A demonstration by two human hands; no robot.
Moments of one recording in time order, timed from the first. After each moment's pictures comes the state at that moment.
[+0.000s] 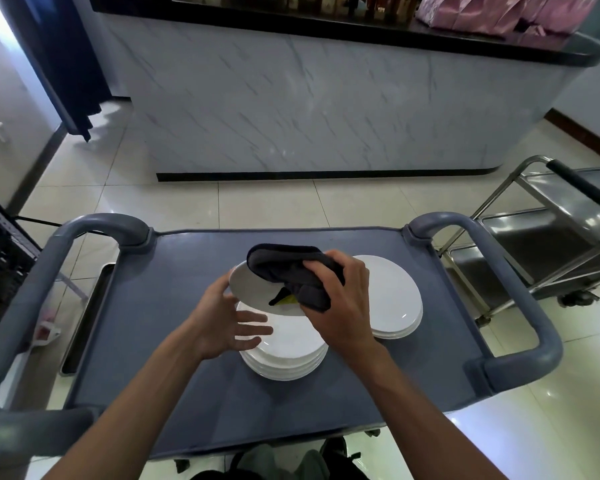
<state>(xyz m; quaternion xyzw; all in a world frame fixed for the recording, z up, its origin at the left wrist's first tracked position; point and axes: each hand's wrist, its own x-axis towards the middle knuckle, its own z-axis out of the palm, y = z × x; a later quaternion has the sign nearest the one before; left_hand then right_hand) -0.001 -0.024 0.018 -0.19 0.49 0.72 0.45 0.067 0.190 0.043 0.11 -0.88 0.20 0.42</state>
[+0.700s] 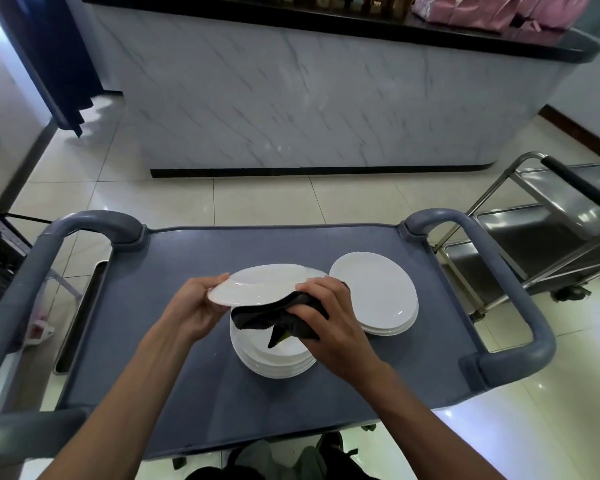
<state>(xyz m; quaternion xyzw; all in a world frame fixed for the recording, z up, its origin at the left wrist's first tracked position) -0.022 -0.031 0.018 -0.23 0.35 0.84 0.34 0.089 0.196 0.025 0.24 -0.88 0.19 0.35</state>
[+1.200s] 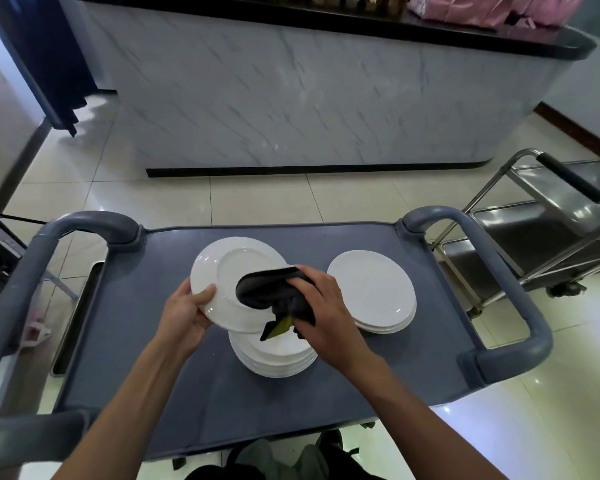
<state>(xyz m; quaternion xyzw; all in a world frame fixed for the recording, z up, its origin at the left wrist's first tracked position) -0.005 -0.044 -0.007 -0.18 0.51 0.82 0.18 0.084 0.193 0.024 0.14 -0.93 0.29 0.20</state>
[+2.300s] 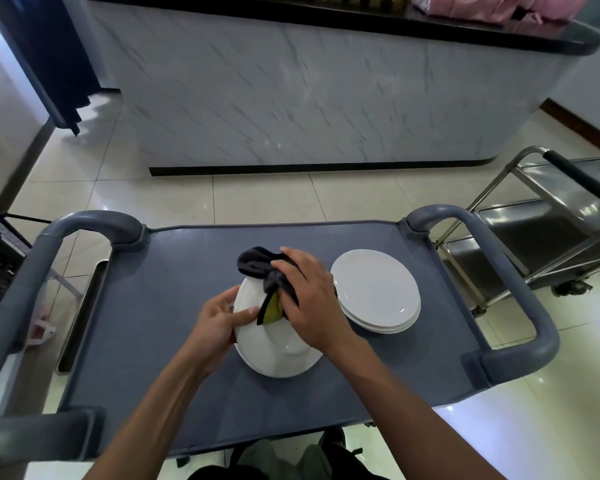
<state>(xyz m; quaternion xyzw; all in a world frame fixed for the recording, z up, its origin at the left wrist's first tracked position) 0.028 -0.019 0.002 0.02 0.55 0.79 0.27 0.056 0.167 0.034 0.09 -0.95 0.26 0.17</state>
